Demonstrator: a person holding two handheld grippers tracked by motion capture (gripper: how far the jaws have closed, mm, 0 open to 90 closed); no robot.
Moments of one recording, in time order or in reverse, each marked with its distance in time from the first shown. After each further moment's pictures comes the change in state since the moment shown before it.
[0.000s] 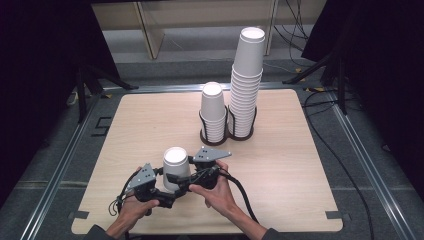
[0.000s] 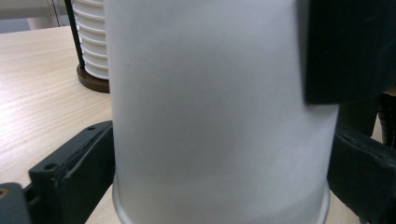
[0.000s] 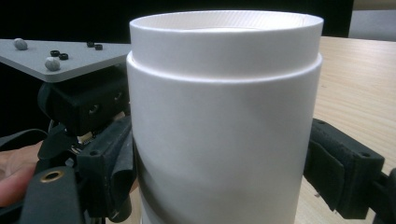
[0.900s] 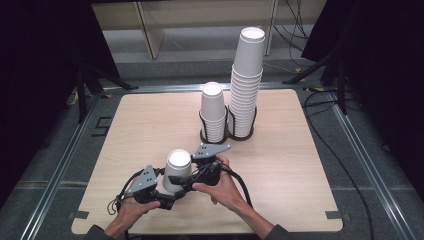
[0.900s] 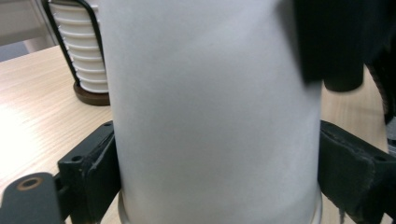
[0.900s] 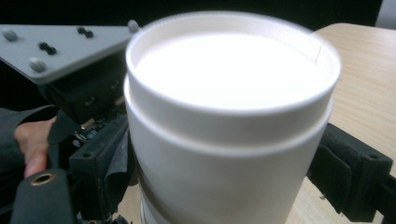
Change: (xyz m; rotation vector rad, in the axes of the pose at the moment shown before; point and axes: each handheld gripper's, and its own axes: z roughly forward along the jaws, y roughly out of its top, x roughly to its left) left arm -0.007 0.006 -0.004 0.033 -0.012 0.146; right arm -0.005 0.018 -0.010 0.089 0.054 -0.074
